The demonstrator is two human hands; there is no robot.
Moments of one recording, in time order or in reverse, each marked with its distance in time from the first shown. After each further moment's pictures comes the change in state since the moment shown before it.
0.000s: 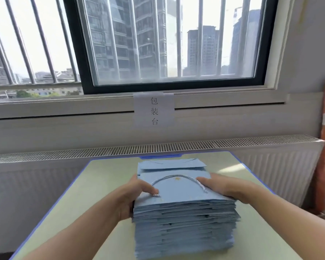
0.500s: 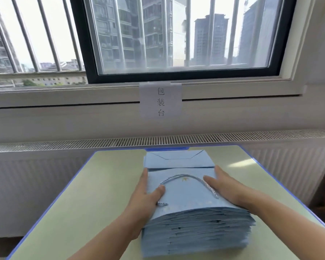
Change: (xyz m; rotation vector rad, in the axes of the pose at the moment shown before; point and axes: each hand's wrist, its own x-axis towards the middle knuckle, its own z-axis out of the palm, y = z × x) left_hand -0.003 -0.039 0.018 0.026 0.223 0.209; right_hand 0.016 0.012 0.027 0.045 0.143 -0.141
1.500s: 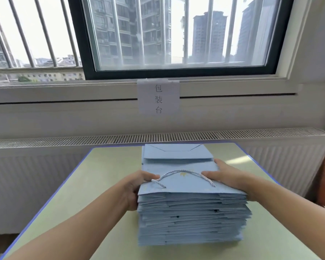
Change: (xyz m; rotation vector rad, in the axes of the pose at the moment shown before) left_hand 0.049 0.012 -0.020 -0.183 -0.245 -0.596; right_hand -0.009 -0.007 -0.024 0.205 -0.124 0.132
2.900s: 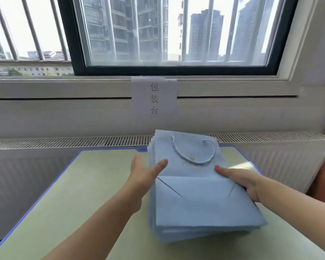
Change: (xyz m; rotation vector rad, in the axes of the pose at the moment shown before) left_hand -0.004 0.025 0.040 0.232 0.304 0.559; right_hand 0.051 0.015 -0.034 0.441 0.018 0.284
